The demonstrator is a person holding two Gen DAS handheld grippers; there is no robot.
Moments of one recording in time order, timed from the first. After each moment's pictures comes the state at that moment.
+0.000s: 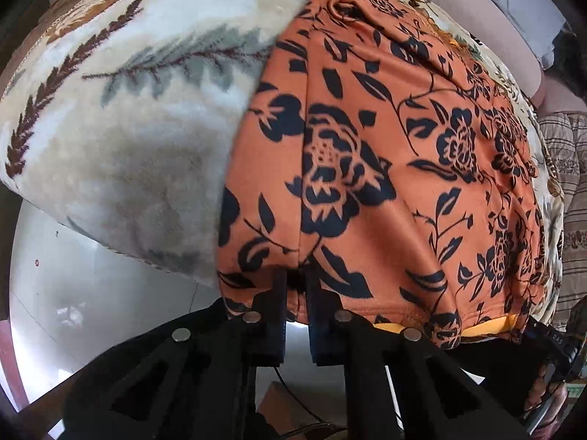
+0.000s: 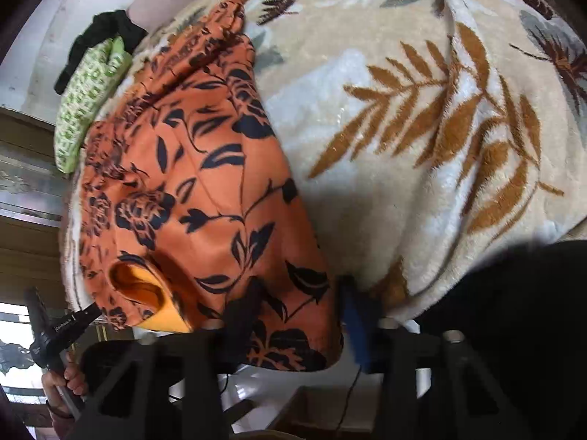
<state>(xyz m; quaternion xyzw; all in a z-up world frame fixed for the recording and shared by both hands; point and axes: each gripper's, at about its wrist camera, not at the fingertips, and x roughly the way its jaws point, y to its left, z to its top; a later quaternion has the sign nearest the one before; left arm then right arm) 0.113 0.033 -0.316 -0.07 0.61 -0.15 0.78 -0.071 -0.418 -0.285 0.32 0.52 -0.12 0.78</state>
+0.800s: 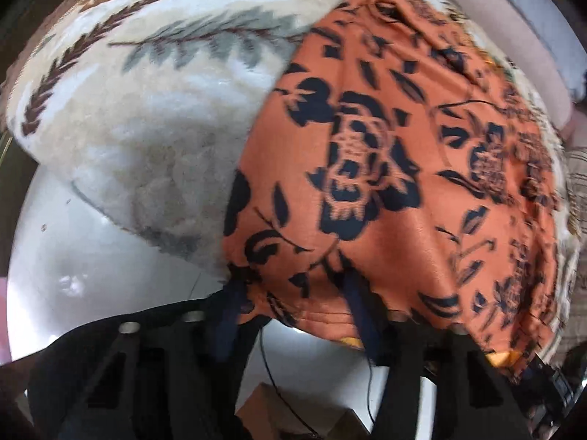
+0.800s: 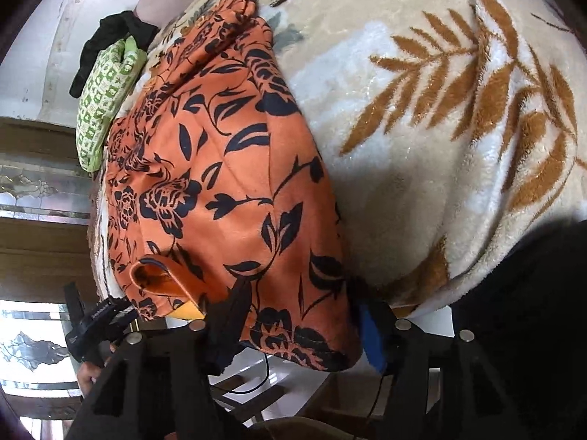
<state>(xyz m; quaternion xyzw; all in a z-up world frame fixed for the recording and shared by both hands) 0.095 0.019 -0.337 -0.10 0.61 -0.09 0.78 -0.067 -0.412 -0.293 0.37 0.52 -0.06 0.77</state>
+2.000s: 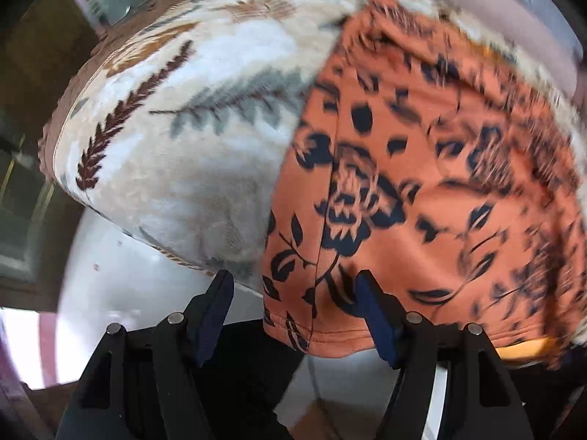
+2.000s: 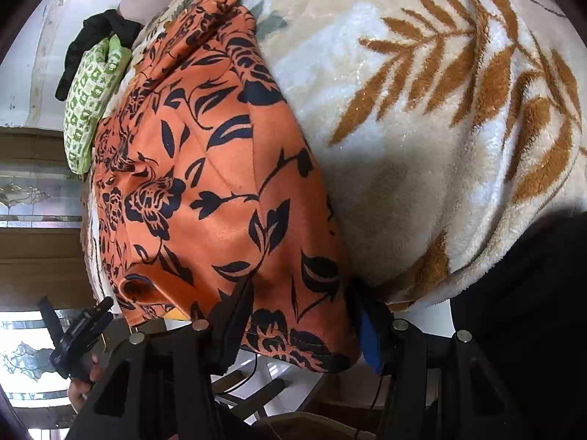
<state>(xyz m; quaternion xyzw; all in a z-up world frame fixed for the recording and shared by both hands) 0.110 0.015 -0.303 0.02 0.58 -0.02 0.81 -0.061 -0.416 -0.304 0.39 0.54 -0.07 0.75</state>
